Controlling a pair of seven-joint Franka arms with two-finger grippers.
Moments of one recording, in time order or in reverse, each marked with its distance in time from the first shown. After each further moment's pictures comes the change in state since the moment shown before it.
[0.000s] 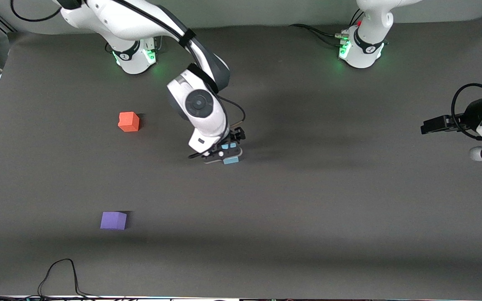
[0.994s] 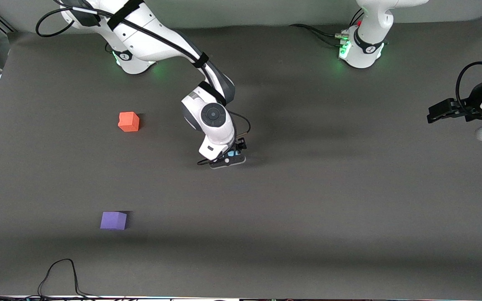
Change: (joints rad) left arm -0.190 -0.105 0.203 -0.083 0.006 0.045 0.052; right arm 0.030 0.102 -0.030 -0.041 -0.086 0.144 0.055
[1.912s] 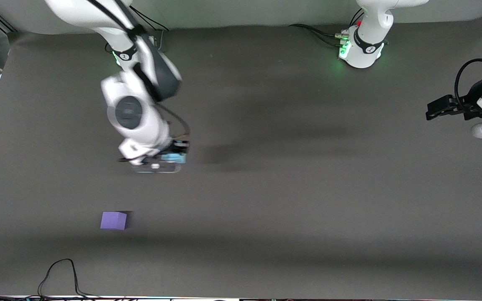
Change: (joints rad) left arm -0.003 -0.010 0.000 -0.005 0.000 -0.012 0.043; right arm -0.246 -0.406 -0.099 -0.058 0.036 -0.451 -0.118
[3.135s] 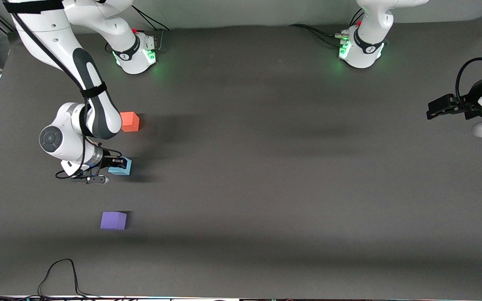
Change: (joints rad) left arm 0.000 -0.002 0.002 -0.001 0.001 -0.002 0.002; right arm -0.012 0.132 -0.359 -0.411 0.248 0.546 -0.532
